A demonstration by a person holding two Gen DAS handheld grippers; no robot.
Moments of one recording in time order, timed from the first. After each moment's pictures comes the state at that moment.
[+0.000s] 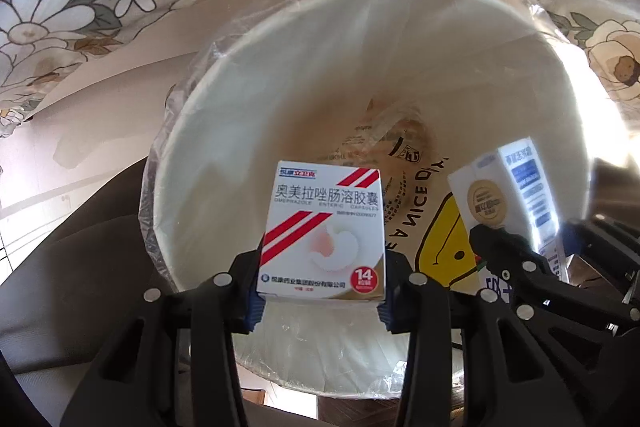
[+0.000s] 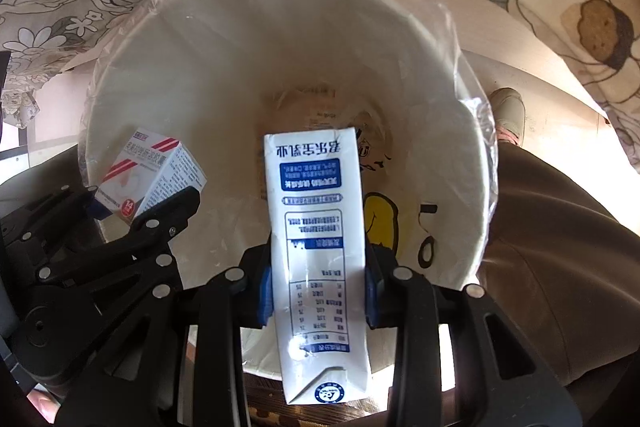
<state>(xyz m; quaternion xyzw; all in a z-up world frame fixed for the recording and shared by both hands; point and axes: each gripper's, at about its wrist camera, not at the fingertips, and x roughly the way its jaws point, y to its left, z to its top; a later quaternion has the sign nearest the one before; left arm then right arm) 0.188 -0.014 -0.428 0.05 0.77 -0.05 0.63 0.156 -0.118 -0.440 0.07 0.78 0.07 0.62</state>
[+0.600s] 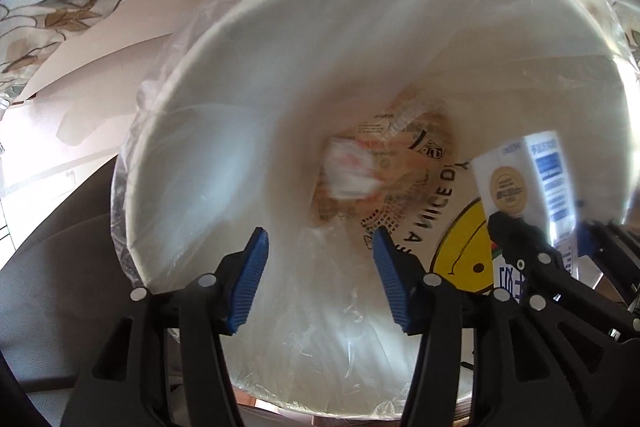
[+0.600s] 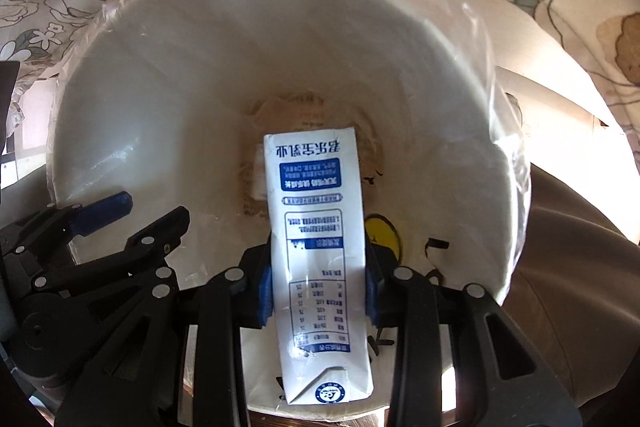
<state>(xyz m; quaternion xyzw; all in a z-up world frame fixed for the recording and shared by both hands) 0.197 -0.007 -0.455 0.05 0.79 -0.02 0.61 0.162 -0.101 -0.445 0.06 0.77 0.05 0.63</state>
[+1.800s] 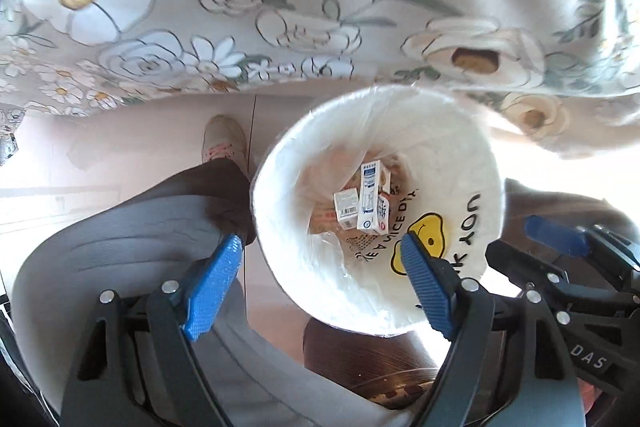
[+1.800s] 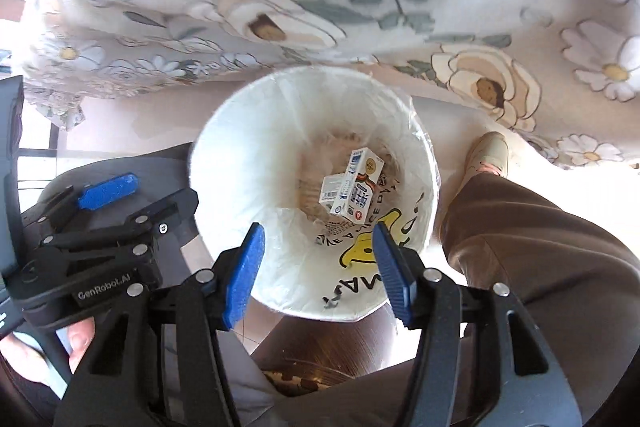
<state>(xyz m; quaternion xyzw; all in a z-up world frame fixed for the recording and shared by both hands) 0.175 0.028 -0.294 0.00 0.69 -0.04 0.72 0.128 -0.139 -0.271 0.09 0.69 0.13 0.70</state>
